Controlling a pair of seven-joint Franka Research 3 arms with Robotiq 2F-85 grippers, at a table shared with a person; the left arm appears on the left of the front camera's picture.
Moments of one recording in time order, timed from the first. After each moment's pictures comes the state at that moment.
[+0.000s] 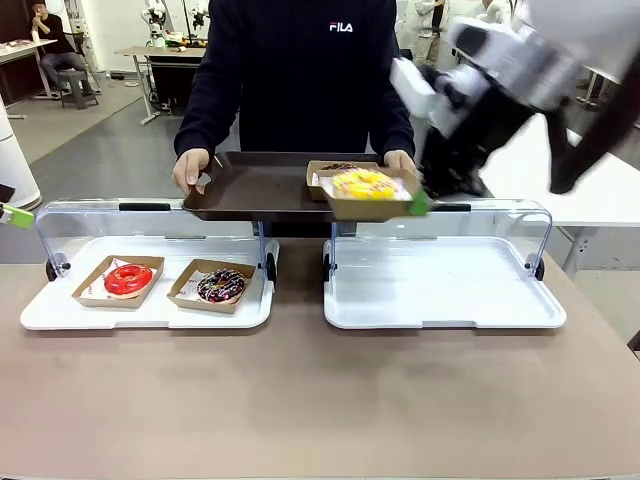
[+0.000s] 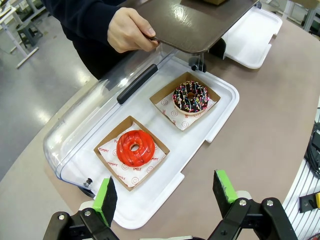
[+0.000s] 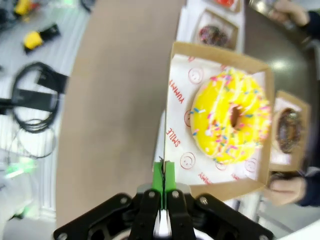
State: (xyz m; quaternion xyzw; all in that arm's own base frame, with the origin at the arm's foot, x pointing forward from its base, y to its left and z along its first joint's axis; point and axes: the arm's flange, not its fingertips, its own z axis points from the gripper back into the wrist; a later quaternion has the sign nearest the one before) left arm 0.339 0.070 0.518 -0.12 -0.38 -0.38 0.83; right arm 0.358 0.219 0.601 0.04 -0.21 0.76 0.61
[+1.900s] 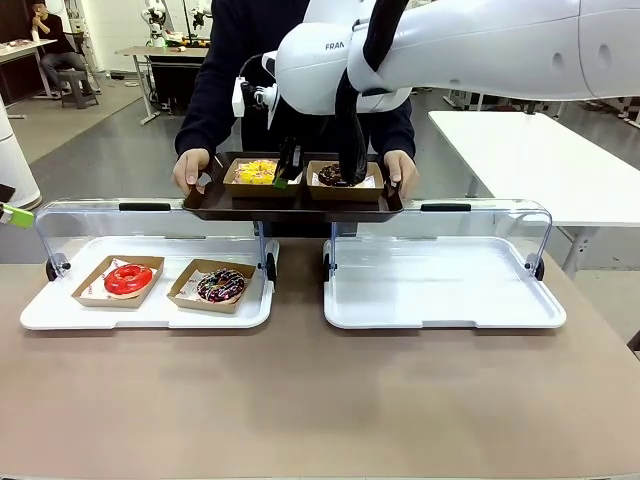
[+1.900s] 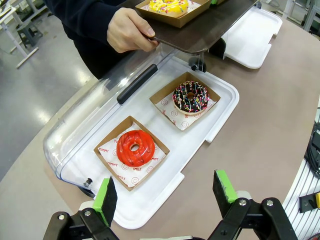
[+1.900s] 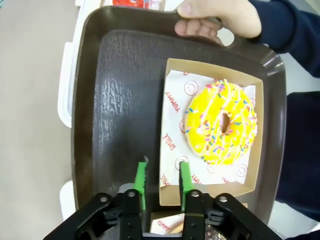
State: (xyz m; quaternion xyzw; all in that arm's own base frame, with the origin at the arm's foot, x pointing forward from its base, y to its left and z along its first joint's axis) left arm 0.339 0.070 0.518 -0.12 -0.38 -0.38 0.83; right arm 0.546 0.408 0.537 0.02 -0.23 0.72 0.65
